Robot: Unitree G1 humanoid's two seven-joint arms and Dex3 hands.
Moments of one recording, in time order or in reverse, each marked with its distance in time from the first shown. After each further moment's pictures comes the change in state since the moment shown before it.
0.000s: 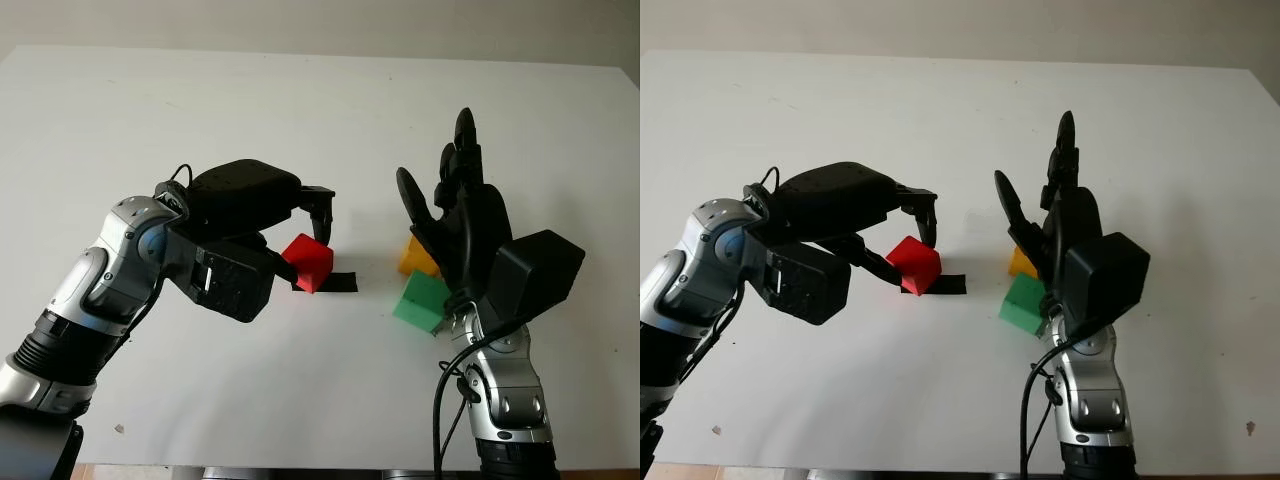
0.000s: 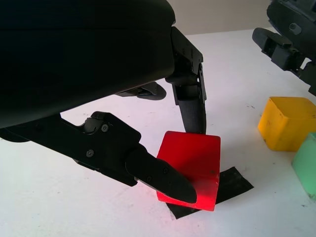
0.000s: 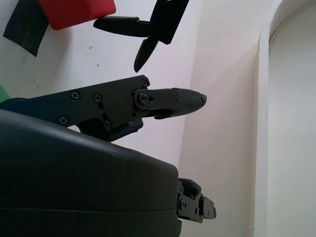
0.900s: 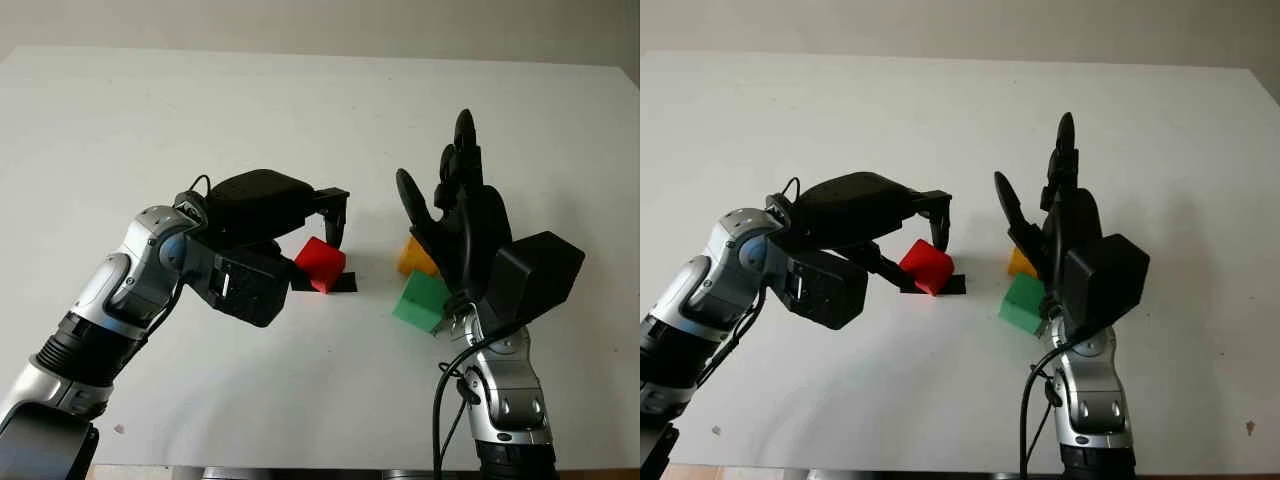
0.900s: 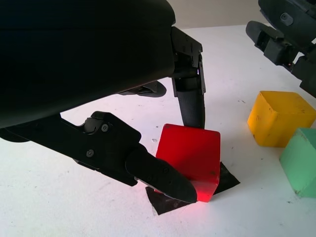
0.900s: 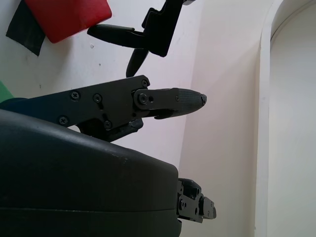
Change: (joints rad) left arm -0.001 -0.041 -0.029 0.022 0.016 0.025 -0.004; right arm 0.005 0.004 0.001 -0.003 -0.009 0.000 -0.002
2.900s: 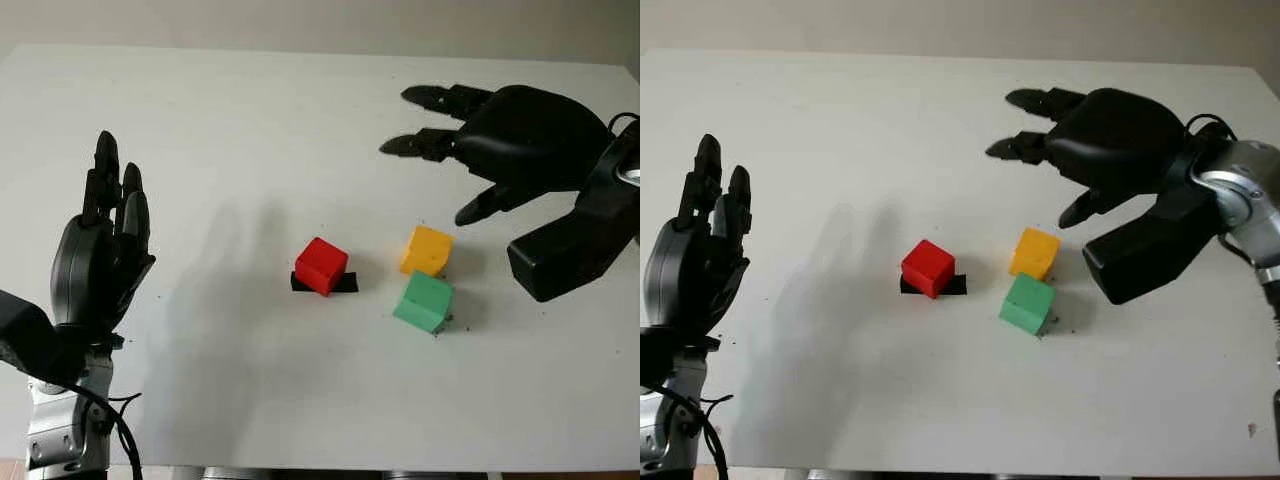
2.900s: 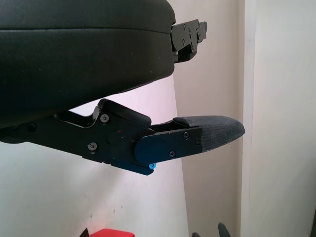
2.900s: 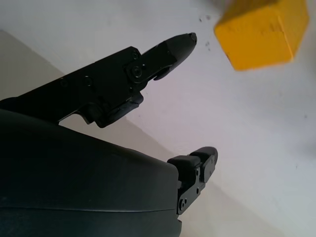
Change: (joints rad) left arm 0.587 -0.321 0.620 -0.161 -0.819 0.127 0.354; right arm -0.605 -0.963 0.246 0.525 -0.749 -0.890 0.405
